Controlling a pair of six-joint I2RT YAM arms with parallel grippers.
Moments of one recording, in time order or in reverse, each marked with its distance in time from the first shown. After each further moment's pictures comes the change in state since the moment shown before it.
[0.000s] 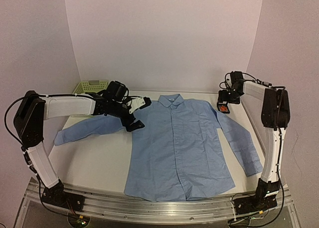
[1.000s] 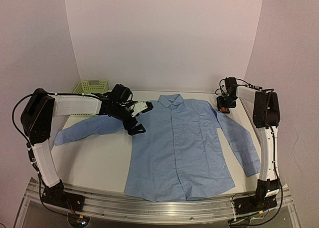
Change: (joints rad) left arm 0.008 0.093 0.053 -0.063 0.038 -0.032; right arm 0.018 0.210 0.156 -0.014 0.087 -0.089
